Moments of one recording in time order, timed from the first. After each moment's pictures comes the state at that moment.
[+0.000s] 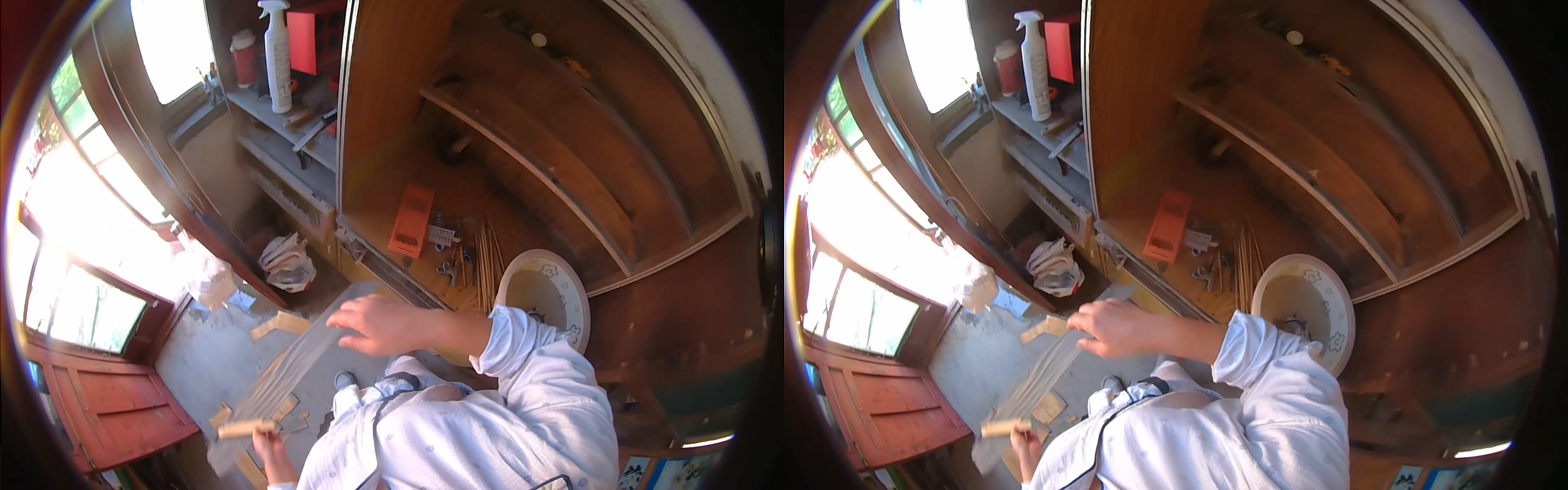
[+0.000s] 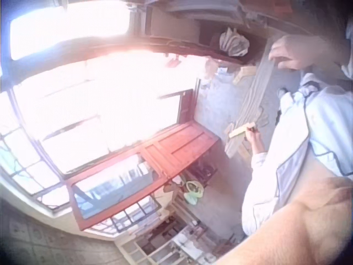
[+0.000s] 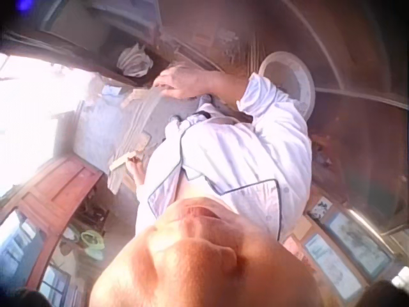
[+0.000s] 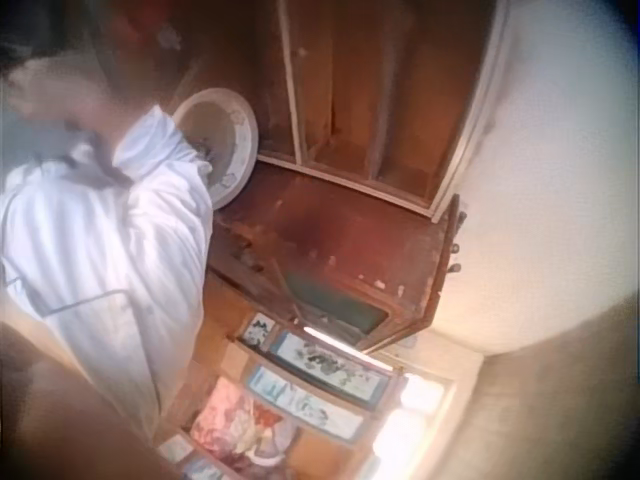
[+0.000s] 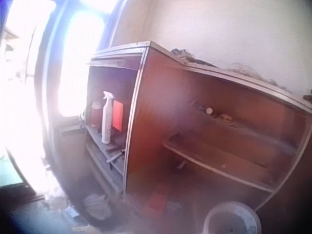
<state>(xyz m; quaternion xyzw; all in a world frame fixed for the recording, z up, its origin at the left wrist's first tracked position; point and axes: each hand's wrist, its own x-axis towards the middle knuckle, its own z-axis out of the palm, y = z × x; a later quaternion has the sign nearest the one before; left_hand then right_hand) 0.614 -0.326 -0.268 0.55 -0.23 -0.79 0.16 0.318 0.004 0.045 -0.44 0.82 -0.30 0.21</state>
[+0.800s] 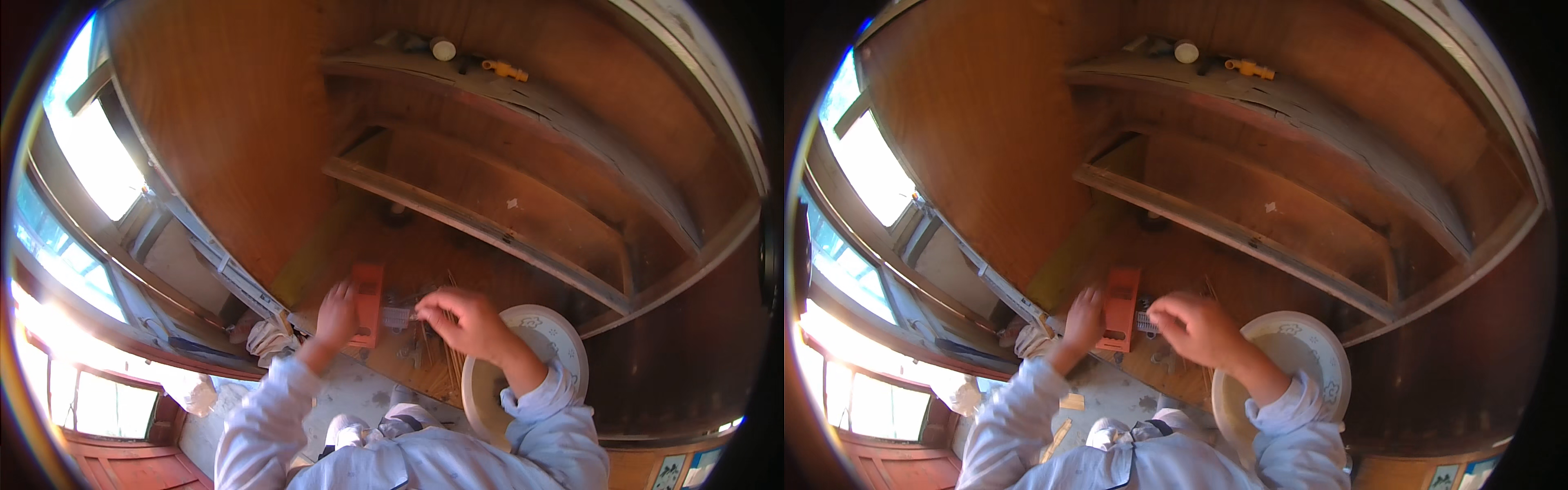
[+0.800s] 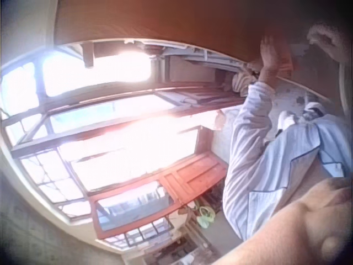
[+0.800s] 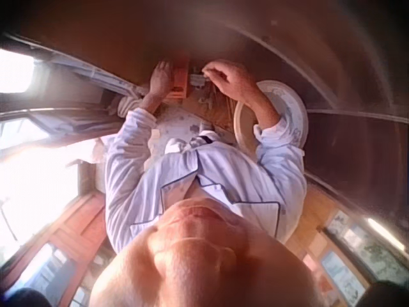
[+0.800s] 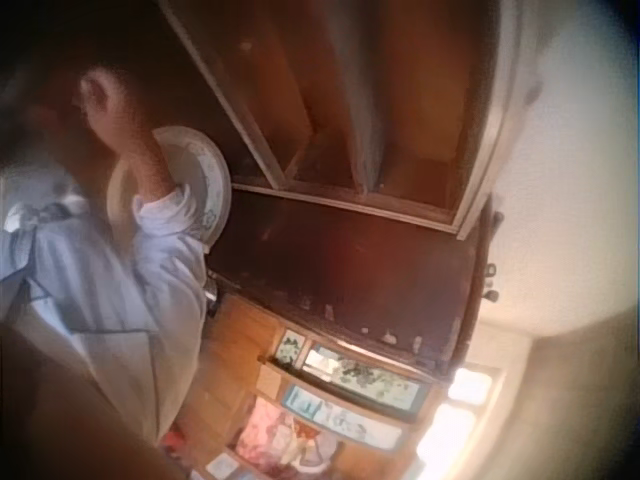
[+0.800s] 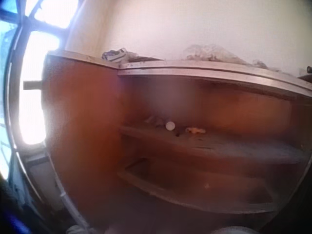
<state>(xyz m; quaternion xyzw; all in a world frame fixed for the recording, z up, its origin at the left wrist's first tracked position) 0.105 0.025 -0.072 -0.30 -0.92 -0.21 0.10 0.210 0.247 0.090 -0.19 0.87 -0.44 -0.12</state>
